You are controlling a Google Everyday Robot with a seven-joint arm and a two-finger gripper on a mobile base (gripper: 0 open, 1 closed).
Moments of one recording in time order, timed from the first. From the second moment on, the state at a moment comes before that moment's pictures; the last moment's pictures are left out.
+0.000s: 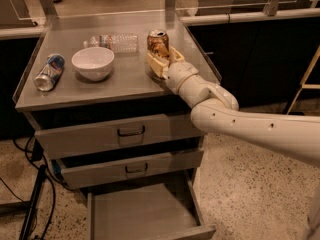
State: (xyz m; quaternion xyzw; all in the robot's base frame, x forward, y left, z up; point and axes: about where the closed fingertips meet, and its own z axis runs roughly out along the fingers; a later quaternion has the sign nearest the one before) arm 0.737 -0.003 0.879 -0.18 0.59 0.26 0.74
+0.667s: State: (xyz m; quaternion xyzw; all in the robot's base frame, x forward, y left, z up) arm 0.707 -0.026 0.855 -0.13 0.61 0.25 0.74
